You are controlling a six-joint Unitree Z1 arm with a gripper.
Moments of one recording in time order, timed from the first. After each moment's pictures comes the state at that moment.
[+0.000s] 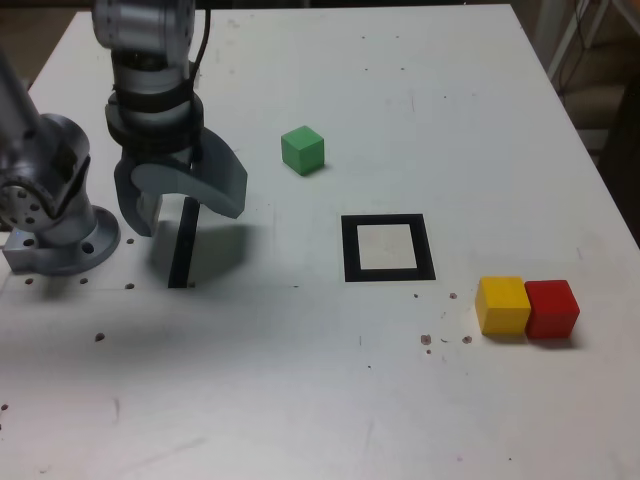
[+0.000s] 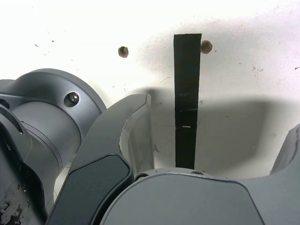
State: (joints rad) arm -0.07 1.45 -0.67 0.94 0.08 -0.08
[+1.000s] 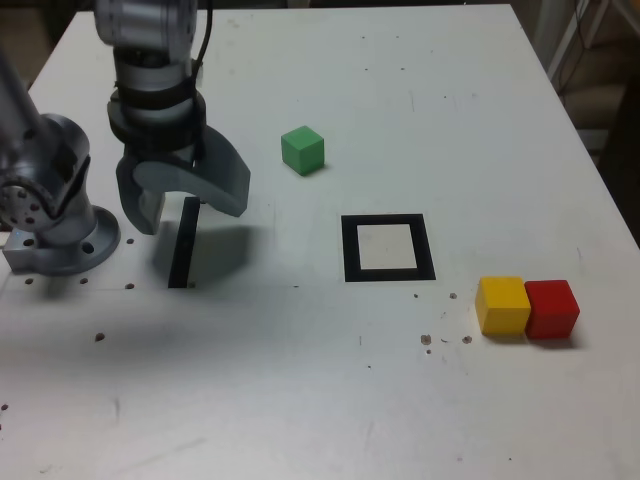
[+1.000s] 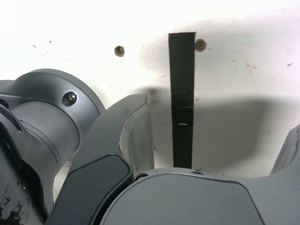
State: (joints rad) arm -0.07 1.46 -0.70 0.95 0.08 -0.06
